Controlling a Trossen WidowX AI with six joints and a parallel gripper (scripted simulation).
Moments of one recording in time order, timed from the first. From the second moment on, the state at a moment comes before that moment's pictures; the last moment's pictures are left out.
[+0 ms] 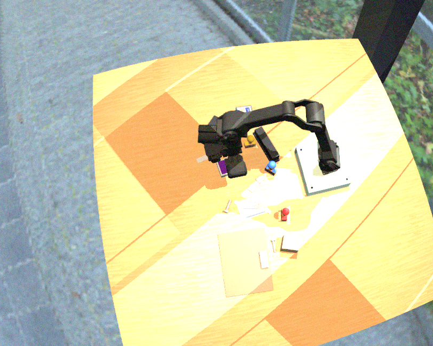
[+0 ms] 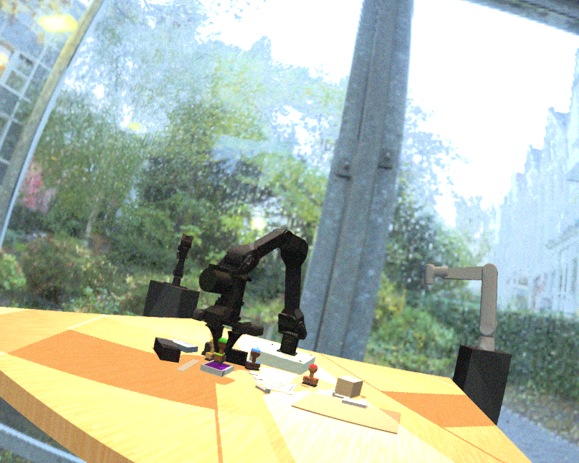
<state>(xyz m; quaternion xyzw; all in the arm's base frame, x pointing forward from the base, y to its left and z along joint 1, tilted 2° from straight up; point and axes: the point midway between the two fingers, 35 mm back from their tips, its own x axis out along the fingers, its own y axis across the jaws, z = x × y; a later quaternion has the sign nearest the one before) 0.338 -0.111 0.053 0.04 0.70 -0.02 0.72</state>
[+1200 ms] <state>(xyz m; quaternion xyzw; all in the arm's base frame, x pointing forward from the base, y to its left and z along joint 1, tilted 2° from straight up) 0.339 -0.092 0.095 0.06 0.69 -0.03 0.72</state>
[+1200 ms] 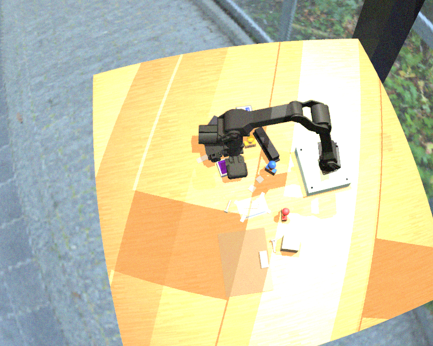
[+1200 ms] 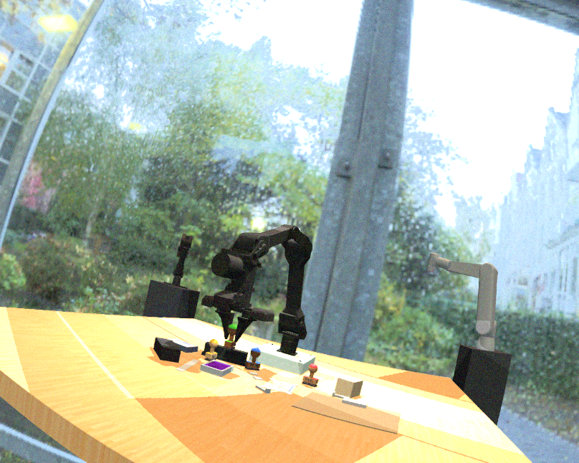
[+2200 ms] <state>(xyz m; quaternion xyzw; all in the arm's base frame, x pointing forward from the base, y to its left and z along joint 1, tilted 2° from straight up) 0.313 0.046 0.097 0.17 0.68 -0.14 0.70</state>
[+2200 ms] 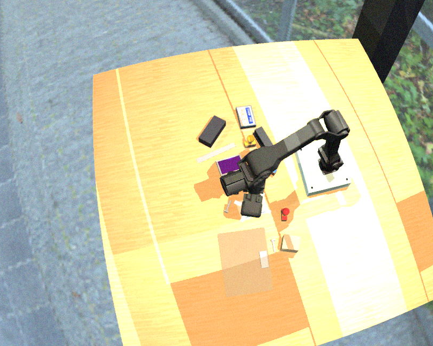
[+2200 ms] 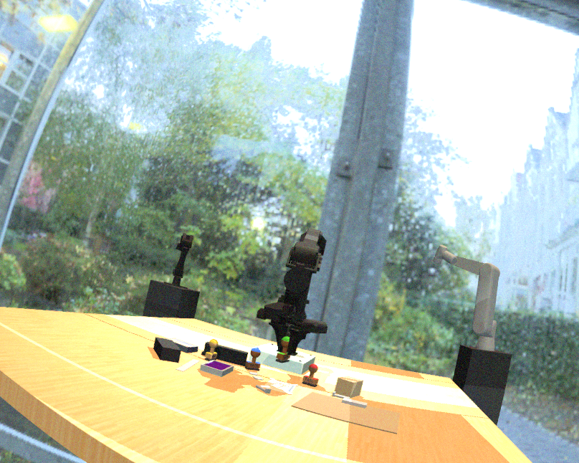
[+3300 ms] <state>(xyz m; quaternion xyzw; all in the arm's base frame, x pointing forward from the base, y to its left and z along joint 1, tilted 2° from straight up) 0.316 0.048 0.079 0.17 0.67 -0.13 0.70</state>
